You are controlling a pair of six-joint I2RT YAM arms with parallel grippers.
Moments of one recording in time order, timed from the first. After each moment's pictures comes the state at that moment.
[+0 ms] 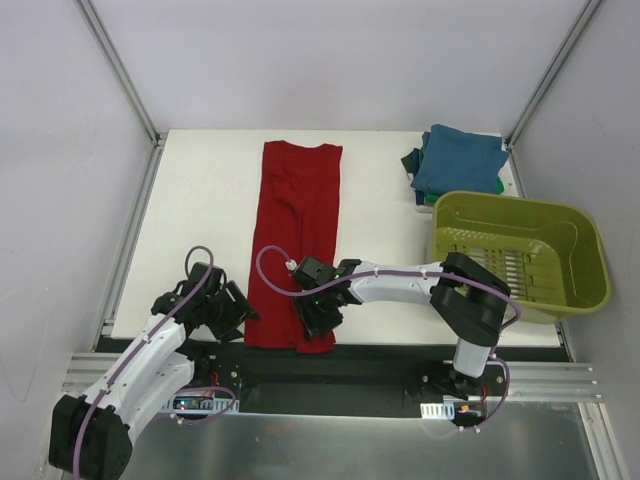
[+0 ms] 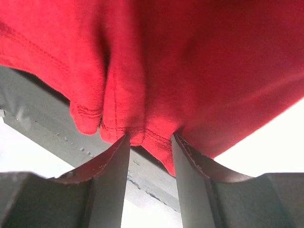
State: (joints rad) left arm -0.29 0.73 0.32 -0.78 0.25 -1.00; right arm 1.15 1.81 1.12 -0.56 -0.22 0.64
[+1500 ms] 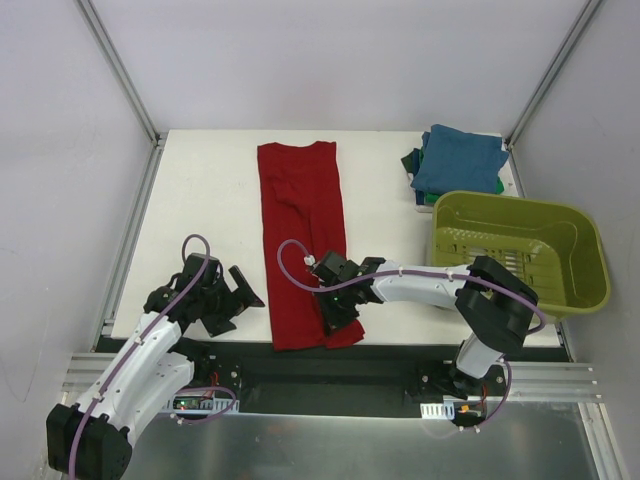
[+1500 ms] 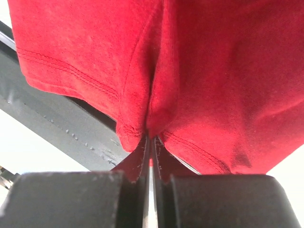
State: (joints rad) left arm -0.30 0.70 0.44 -0.84 0.23 -0.93; right arm 1.07 1.67 0.96 -0.52 -0.27 0.62
